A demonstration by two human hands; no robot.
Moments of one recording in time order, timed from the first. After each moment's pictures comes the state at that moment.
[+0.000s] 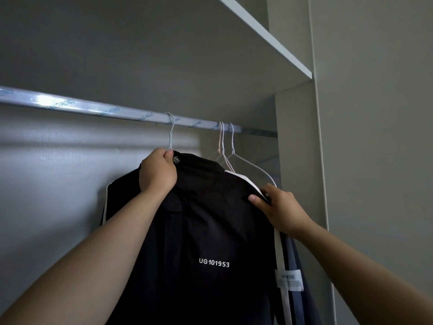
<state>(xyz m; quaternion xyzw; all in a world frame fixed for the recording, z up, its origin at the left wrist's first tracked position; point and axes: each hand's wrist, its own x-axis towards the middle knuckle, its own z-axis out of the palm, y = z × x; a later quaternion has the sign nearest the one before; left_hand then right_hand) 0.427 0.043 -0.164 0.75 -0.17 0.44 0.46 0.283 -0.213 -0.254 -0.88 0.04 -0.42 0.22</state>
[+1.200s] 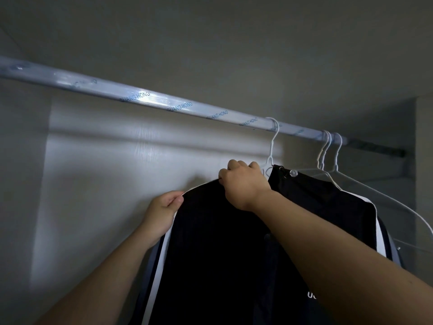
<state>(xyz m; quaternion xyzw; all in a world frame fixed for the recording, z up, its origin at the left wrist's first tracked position) 0.511 0.247 -0.257 0.70 -0.23 0.31 0.61 0.436 0.036 -0.154 -0.89 -0.14 -0.39 -0.17</state>
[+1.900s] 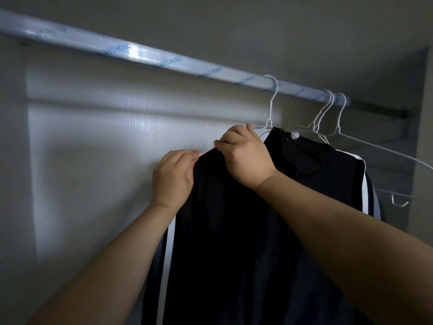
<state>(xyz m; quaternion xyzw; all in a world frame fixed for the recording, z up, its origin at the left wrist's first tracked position) 0.483 0.209 -0.249 0.64 -0.25 0.69 0.22 0.431 0.023 -0.186 -0.79 -0.23 -0.56 -0.11</state>
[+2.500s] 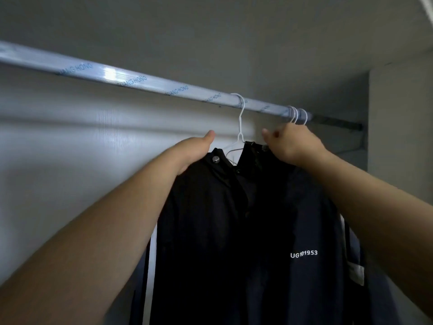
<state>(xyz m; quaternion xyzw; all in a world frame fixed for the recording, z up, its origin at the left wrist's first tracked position) 0.446 0.120 -0.123 0.86 -0.17 0.10 0.47 0.382 -0.106 -0.115 -0.91 0.09 -0.40 0.08</state>
